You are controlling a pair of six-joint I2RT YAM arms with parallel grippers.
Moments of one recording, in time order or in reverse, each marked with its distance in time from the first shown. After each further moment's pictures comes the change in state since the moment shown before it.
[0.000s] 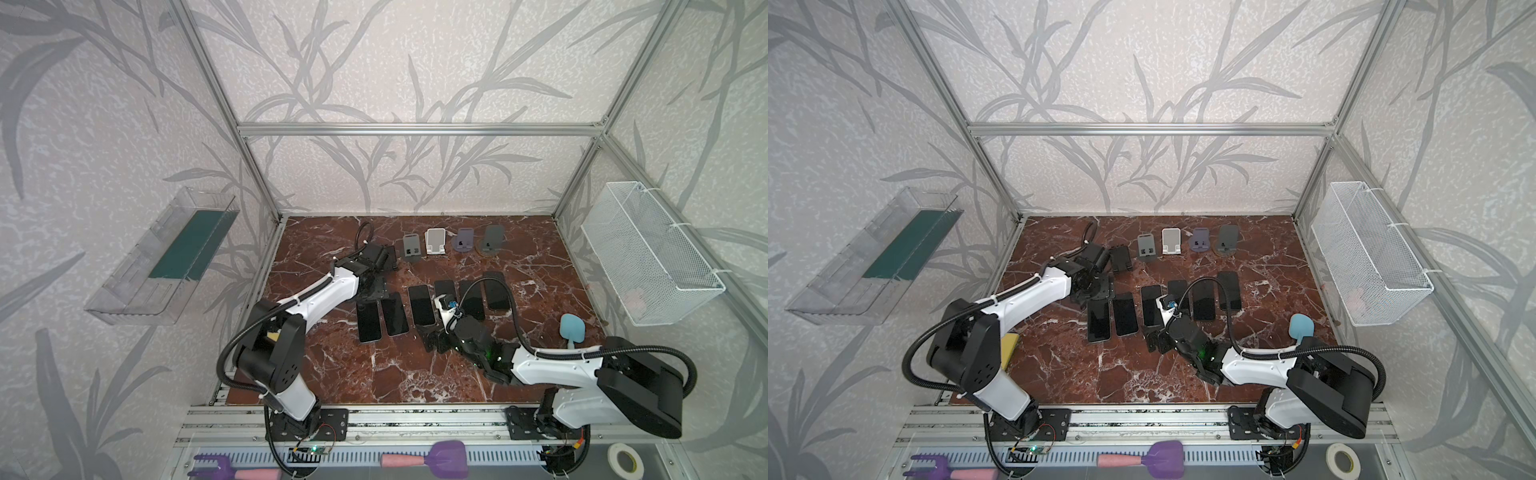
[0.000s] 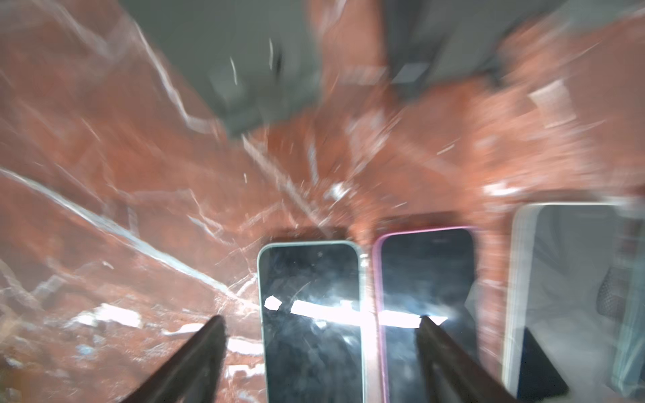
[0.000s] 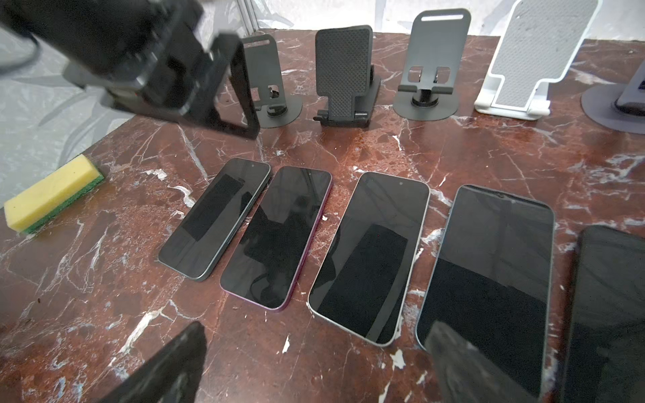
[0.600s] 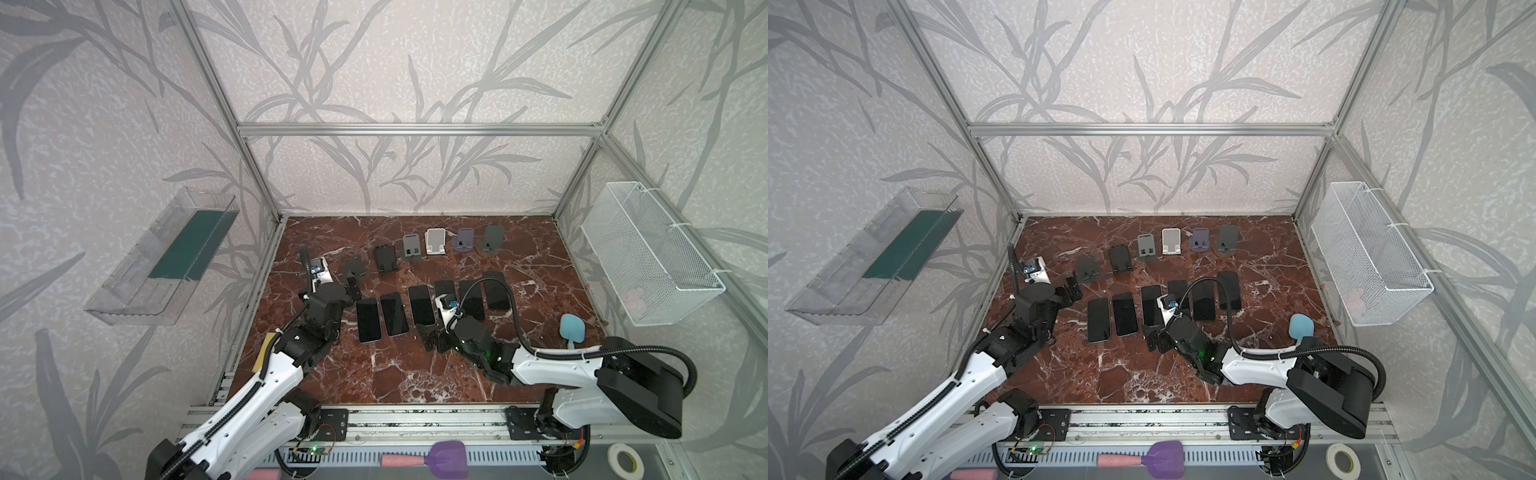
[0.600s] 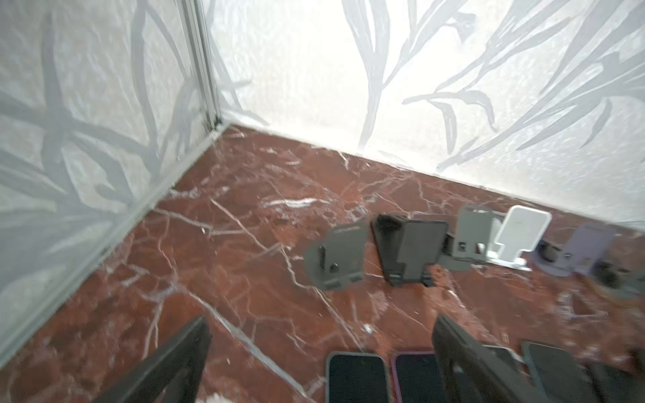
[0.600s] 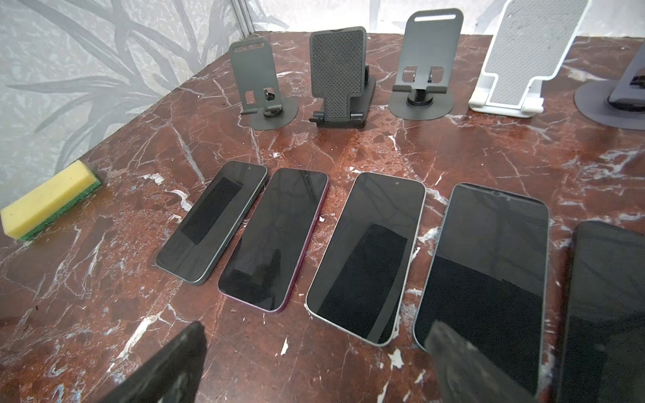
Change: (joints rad) left arm -0.036 -0.754 -0.689 0.706 -0.428 0.244; right arm 0.000 0.000 0.000 0.000 0.012 0.016
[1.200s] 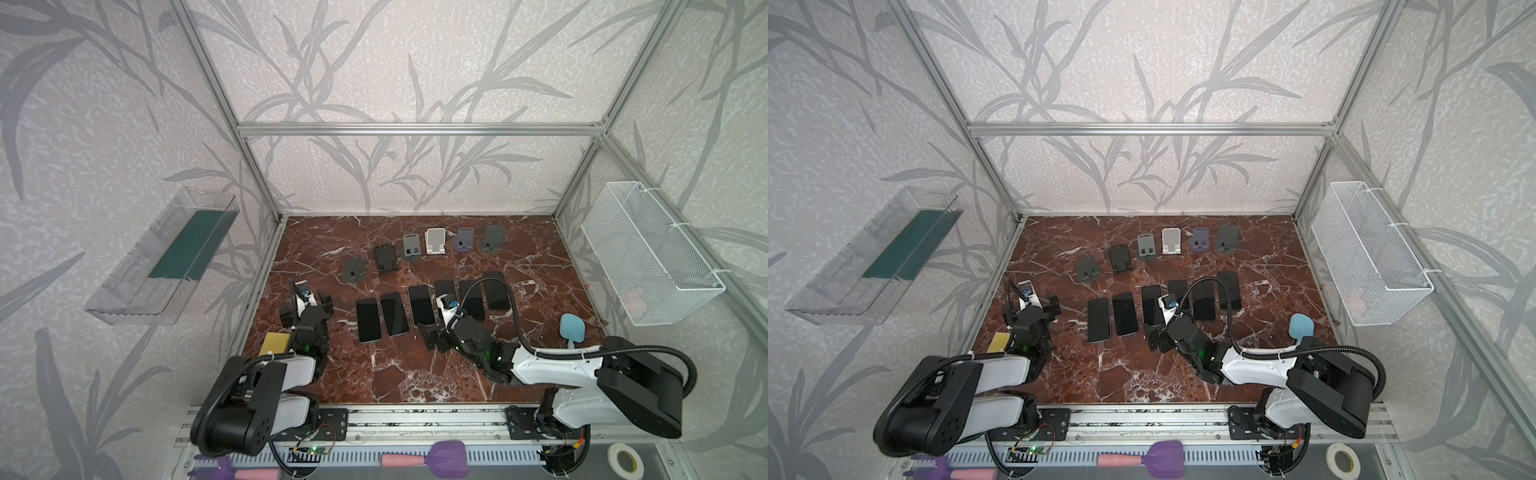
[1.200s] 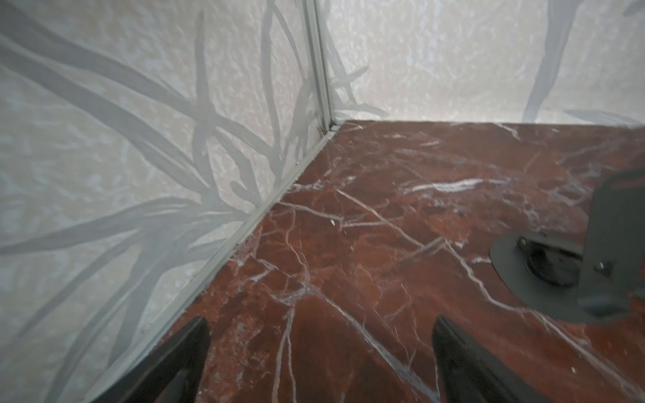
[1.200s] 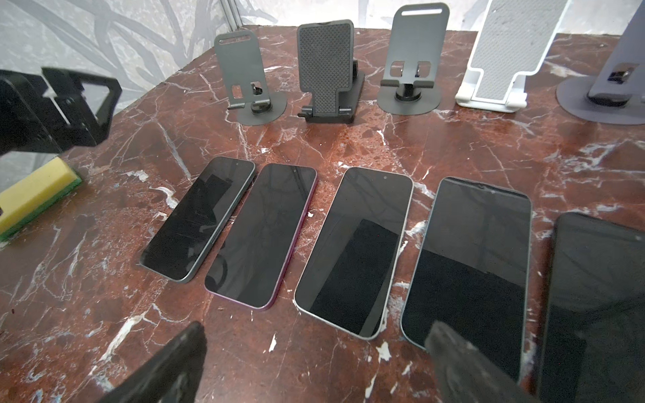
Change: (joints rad) left arm 0.371 0.539 -0.405 1.052 0.031 0.325; right arm 0.000 0.000 0.001 -0.025 0.034 0.000
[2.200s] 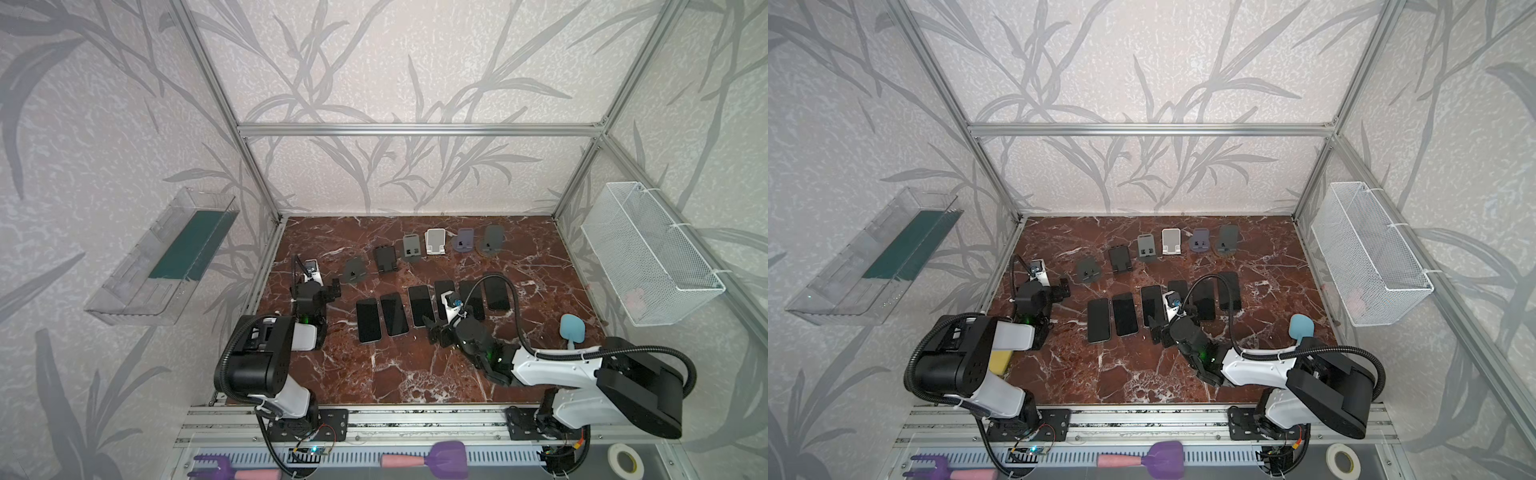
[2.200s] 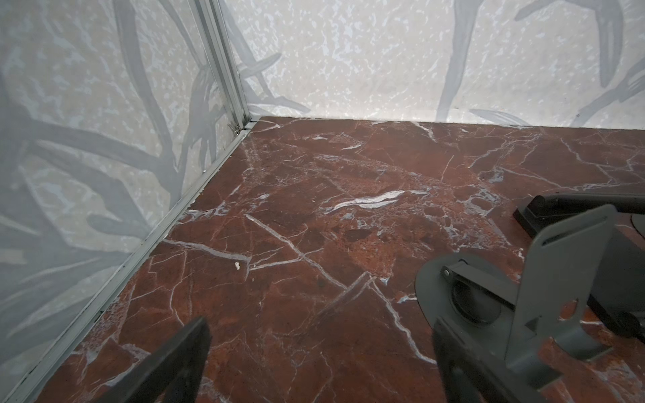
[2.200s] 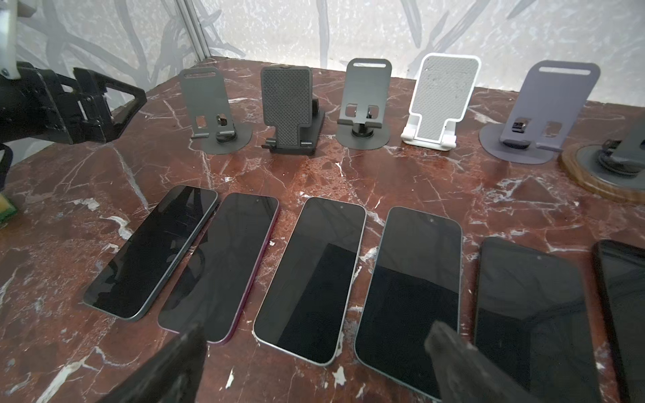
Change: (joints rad) left arm 0.106 0.198 0.275 -0.108 0.353 -0.005; right arm 0.000 0.001 -0.019 0.072 0.150 -0.069
